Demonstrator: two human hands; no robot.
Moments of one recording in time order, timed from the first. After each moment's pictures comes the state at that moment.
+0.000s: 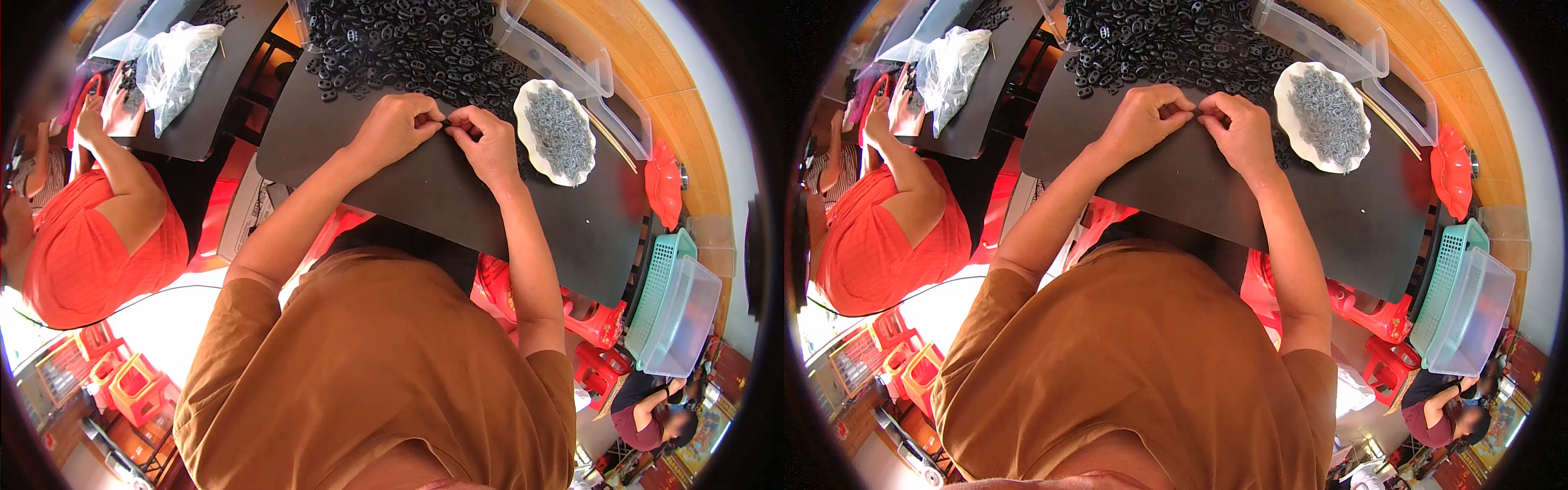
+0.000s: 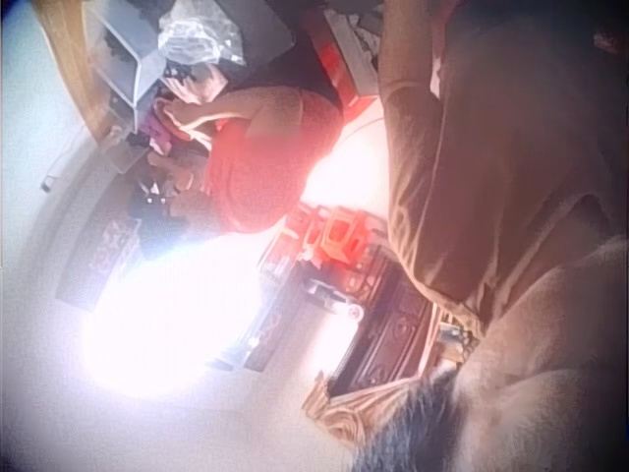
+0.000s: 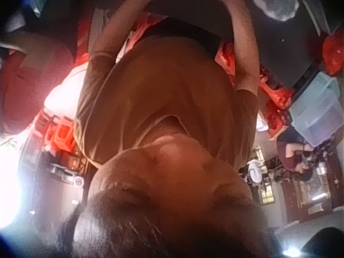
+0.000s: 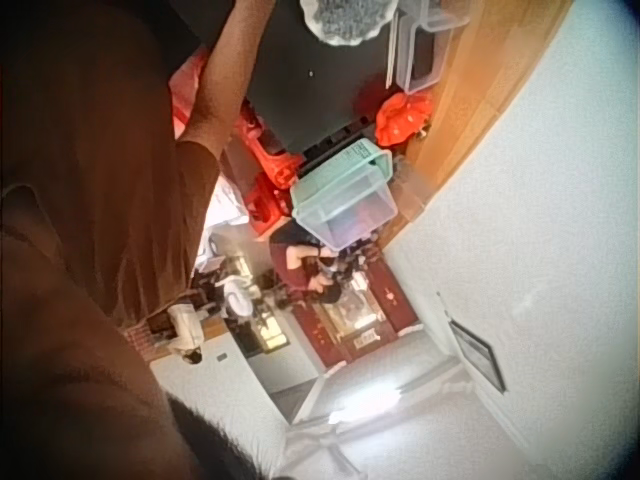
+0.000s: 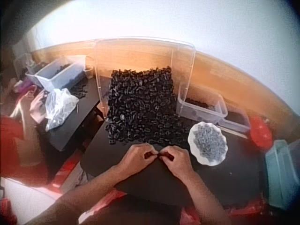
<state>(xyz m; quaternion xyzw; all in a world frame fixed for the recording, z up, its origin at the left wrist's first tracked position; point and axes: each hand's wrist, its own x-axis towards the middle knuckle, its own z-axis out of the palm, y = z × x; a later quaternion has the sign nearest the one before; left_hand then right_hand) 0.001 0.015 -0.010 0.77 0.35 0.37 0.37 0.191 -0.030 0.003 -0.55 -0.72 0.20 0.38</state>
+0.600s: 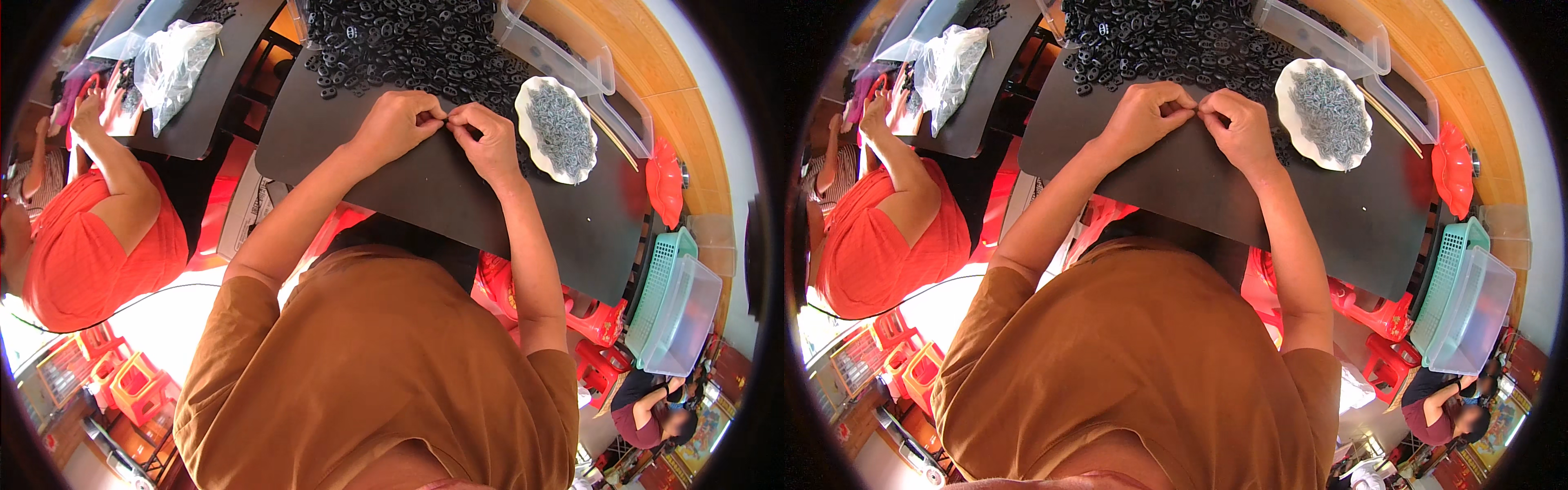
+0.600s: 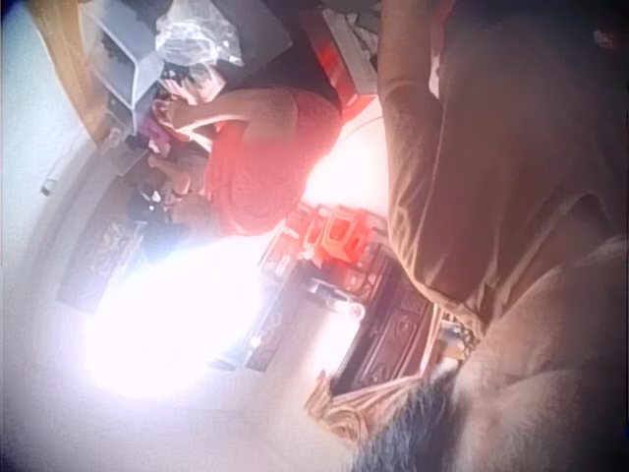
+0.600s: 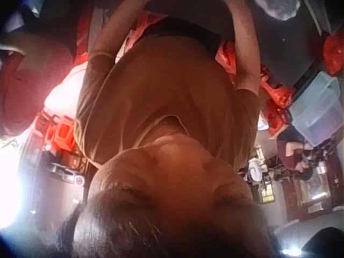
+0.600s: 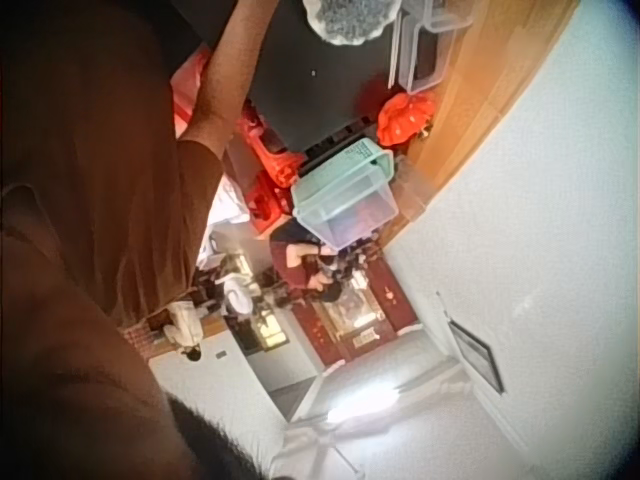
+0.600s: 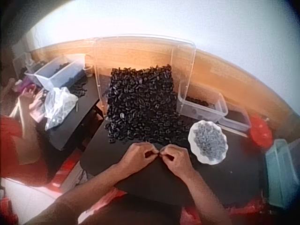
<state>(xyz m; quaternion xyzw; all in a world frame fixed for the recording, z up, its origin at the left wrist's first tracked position) 0.003 0.017 -0.012 0.78 0.34 0.38 0.37 0.191 -0.026 0.002 -0.48 -0.73 0.22 0.43</state>
